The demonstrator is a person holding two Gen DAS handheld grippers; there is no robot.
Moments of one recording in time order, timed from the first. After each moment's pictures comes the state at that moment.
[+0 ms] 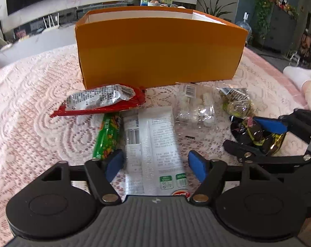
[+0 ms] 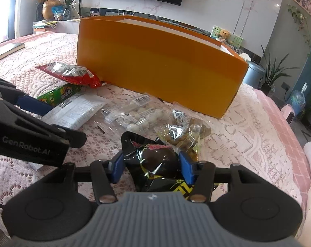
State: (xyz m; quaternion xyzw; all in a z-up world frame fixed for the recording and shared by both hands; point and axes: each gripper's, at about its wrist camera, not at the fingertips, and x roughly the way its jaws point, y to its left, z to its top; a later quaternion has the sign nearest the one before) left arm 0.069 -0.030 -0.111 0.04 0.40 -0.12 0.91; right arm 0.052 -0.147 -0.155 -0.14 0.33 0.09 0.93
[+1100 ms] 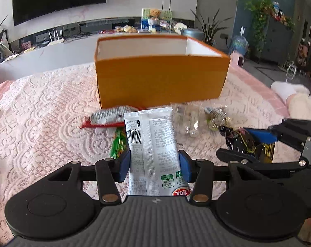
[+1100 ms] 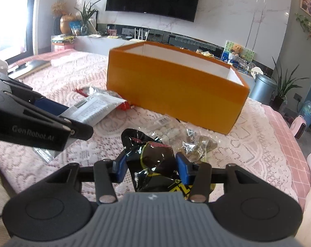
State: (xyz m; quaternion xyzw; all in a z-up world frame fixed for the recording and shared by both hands) left arm 0.022 -0.012 -0.052 0.02 0.36 -0.13 0.92; right arm 0.002 -0.147 -0.109 -0.11 0.29 0.15 0.94
